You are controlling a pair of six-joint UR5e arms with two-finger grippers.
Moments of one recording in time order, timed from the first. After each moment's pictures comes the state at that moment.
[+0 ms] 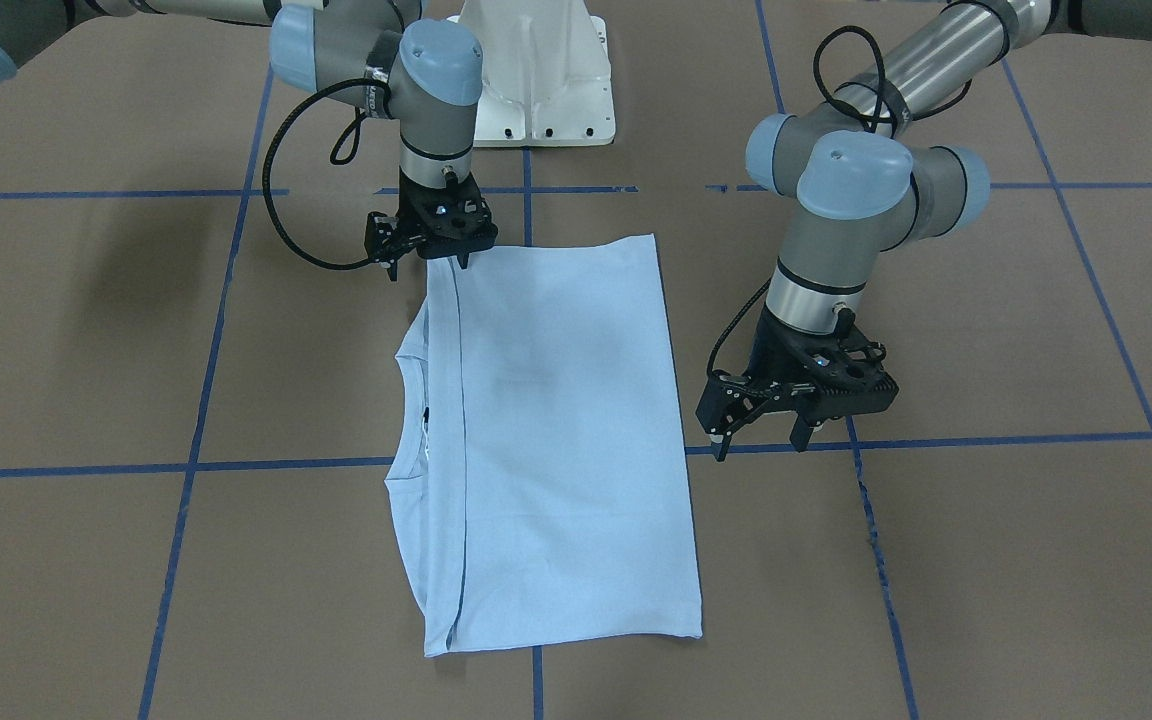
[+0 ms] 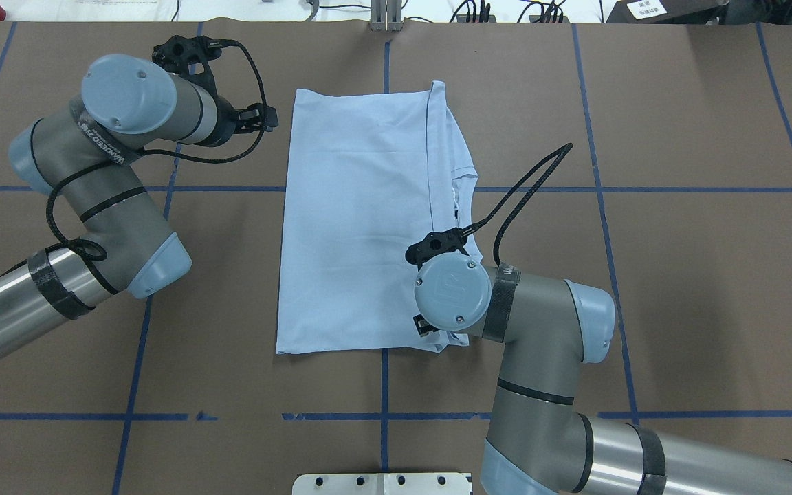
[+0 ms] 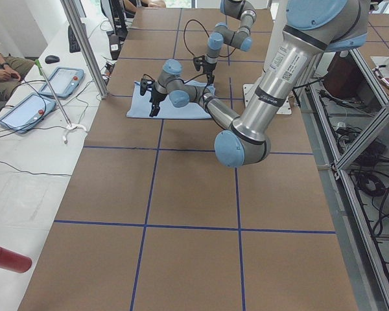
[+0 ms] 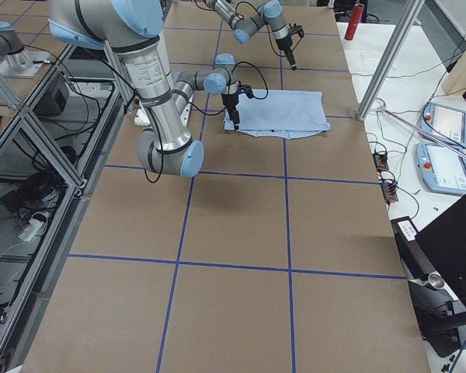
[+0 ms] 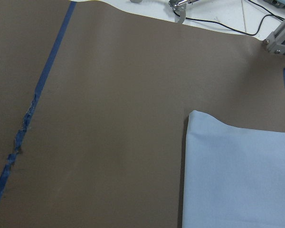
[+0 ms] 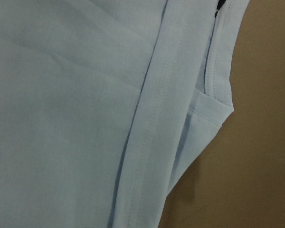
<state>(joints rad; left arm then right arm) -0.77 -2.14 -1.53 -2.02 -1.71 -1.25 0.34 -0.97 1.76 -1.77 1.61 0.96</state>
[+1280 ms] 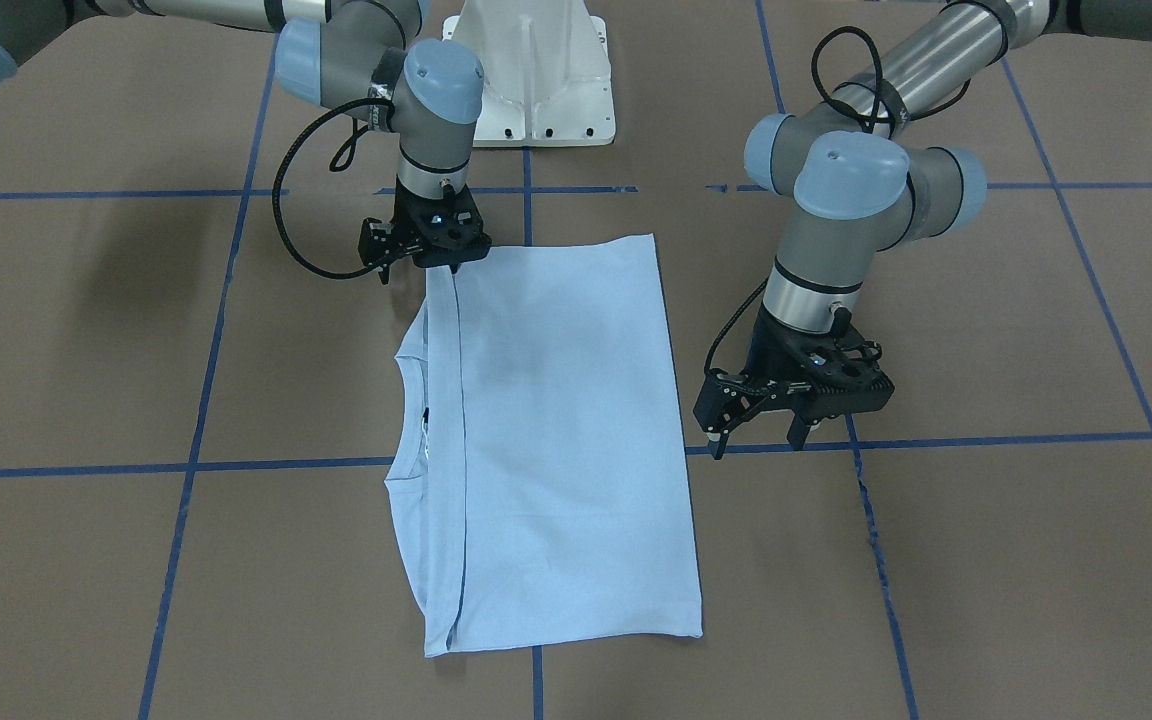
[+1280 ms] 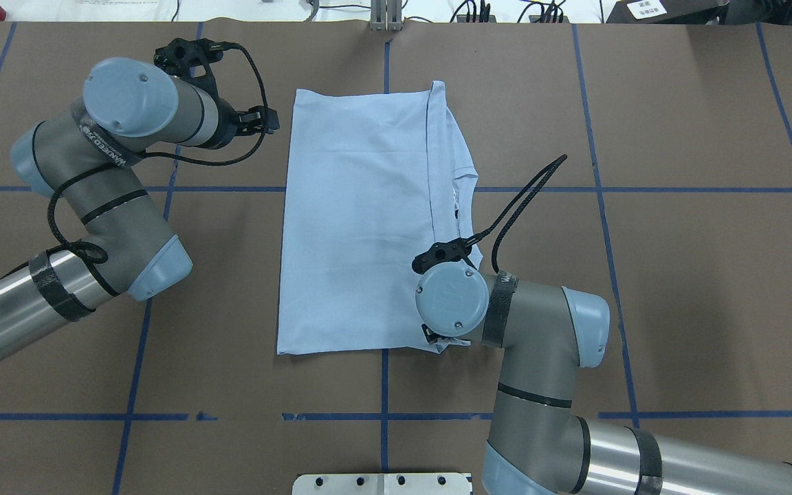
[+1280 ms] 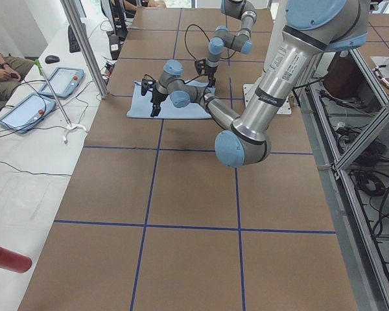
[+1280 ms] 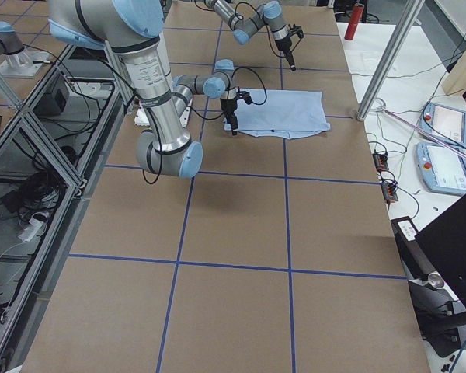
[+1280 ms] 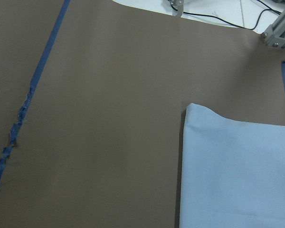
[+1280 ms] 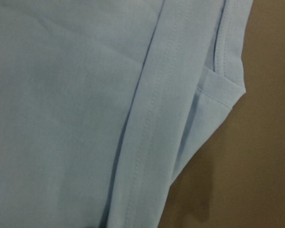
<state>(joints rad) -0.76 -2.14 -1.53 -2.02 -1.71 -1.25 0.34 -0.98 1.73 -1.78 1.62 0.96</state>
